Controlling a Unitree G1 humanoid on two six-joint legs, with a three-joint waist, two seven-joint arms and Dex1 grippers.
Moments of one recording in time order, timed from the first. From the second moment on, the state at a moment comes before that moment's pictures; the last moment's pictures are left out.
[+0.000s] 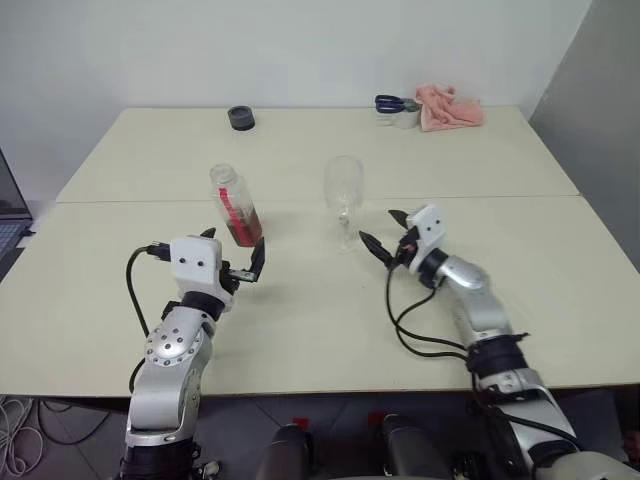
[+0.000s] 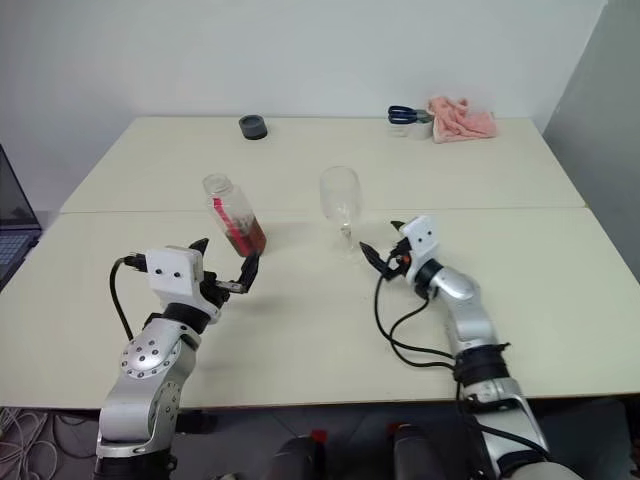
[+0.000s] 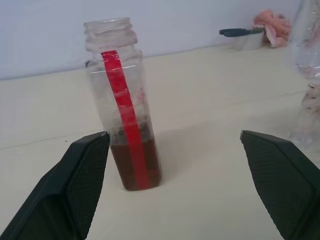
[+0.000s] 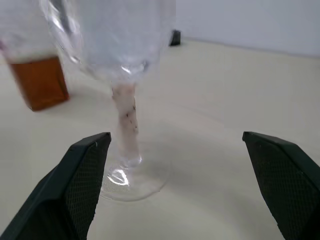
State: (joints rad) left arm -0.07 0.29 0.14 -0.36 -0.16 0.33 -0.18; right arm -0.52 -0.24 0.02 0.27 0.18 0.07 0.65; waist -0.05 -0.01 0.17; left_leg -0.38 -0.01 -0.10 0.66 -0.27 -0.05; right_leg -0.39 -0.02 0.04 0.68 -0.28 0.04
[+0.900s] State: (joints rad) left arm -0.24 0.34 0.20 -0.11 -0.15 0.25 -0.22; right arm -0.41 -0.61 -0.02 -0.55 0.73 0.72 0.77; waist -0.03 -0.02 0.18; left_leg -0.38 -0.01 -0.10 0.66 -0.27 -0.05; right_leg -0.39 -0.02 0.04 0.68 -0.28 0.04
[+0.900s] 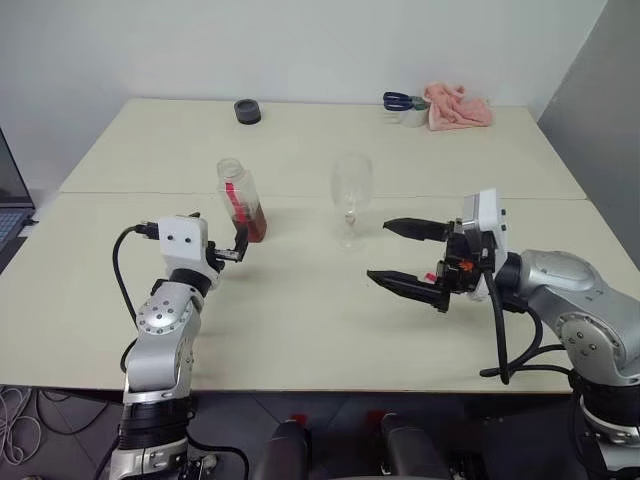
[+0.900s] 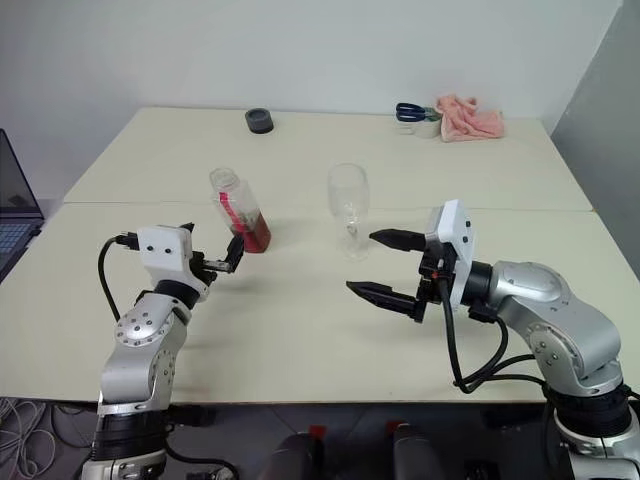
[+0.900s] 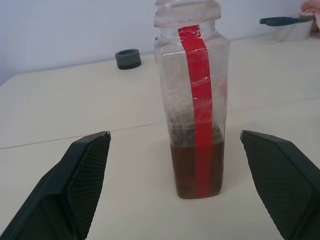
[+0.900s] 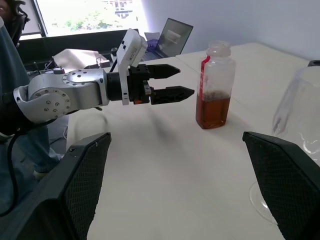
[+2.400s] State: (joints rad) left arm -0.57 0.33 0.15 0.43 -0.13 -0.01 -0.30; right arm -0.44 -0.61 -0.04 -0.60 0.78 0.75 0.63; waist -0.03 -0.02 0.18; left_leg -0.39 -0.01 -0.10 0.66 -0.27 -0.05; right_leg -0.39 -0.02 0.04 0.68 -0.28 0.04
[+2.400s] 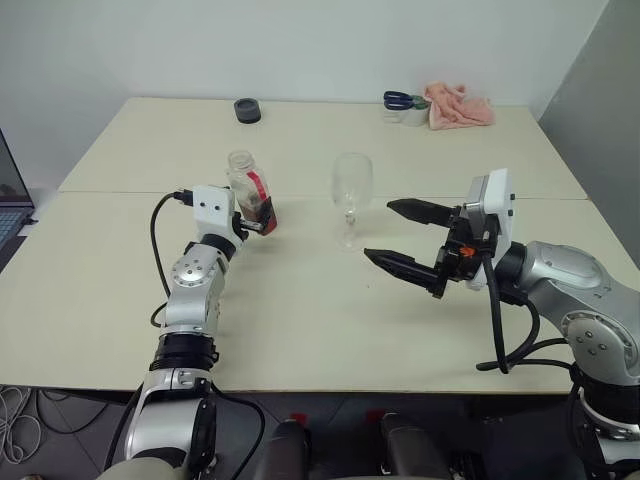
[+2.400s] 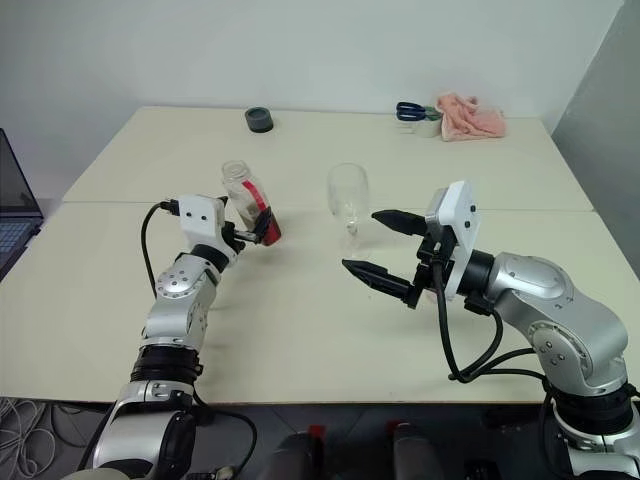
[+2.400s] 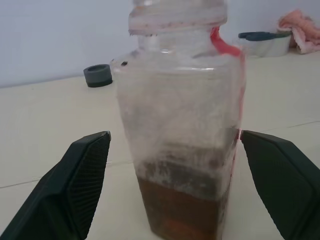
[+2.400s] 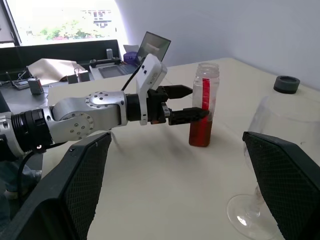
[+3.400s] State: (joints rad) left arm -0.77 0.29 0.15 0.79 -0.13 -0.16 -0.30; right arm -0.44 -0.62 -0.06 -0.62 0.81 0.78 0.57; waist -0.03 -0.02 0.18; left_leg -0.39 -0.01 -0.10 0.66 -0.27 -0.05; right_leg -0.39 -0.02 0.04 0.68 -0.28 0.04
